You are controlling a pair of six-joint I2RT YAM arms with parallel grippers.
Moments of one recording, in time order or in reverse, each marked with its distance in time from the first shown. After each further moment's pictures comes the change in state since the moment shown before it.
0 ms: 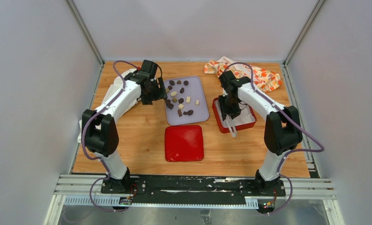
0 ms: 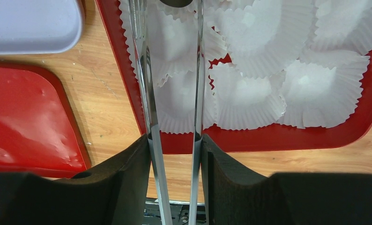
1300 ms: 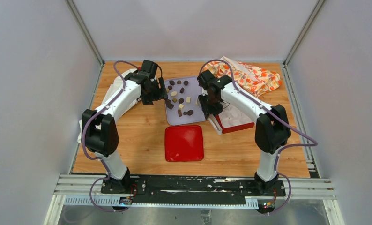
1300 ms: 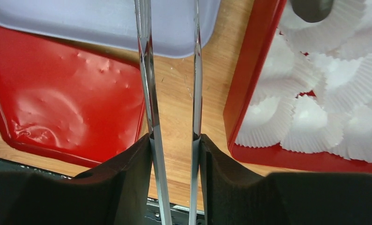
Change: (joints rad) left arm 0.000 0.005 0.000 0.000 0.026 0.000; right arm 0.216 0.048 0.169 -0.008 -0.006 0.002
